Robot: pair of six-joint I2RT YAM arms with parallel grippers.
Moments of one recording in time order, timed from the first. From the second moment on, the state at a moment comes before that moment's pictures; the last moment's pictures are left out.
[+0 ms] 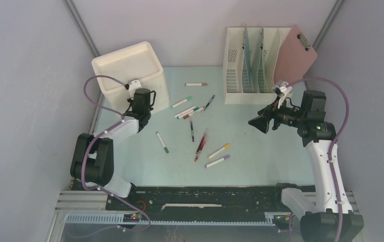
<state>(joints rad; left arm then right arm) -0.23 1.53 0.88 0.09 -0.53 -0.40 -0.07 0.98 1.04 -0.65 -0.95 -0.25</state>
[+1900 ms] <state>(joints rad) -0.23 1.18 0.69 0.09 -0.41 -0.47 -0.06 0.98 1.04 -0.65 -0.95 -0.25</state>
